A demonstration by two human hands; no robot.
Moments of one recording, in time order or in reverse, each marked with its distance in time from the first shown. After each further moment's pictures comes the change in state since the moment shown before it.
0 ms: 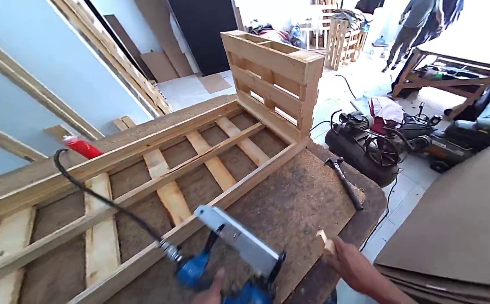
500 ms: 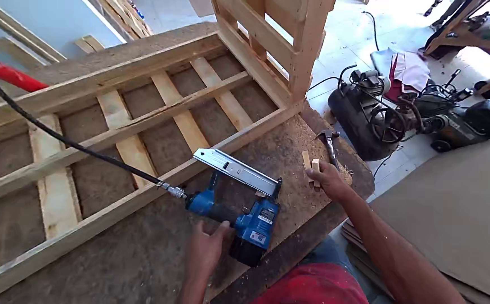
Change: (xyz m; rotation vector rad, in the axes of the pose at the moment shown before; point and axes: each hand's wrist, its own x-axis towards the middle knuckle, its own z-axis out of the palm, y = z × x) left_hand -0.024 0.074 0.106 0.359 -0.017 0.197; right_hand 0.158 0.014 -0.130 0.890 -0.094 -0.070
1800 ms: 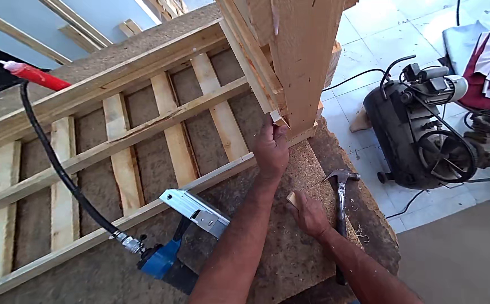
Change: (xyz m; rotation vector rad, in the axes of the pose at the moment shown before) left_hand 0.181 0.366 0.225 -0.365 0.416 0.902; right_hand 0.178 0.094 -0.054 -1.032 -0.074 -0.327
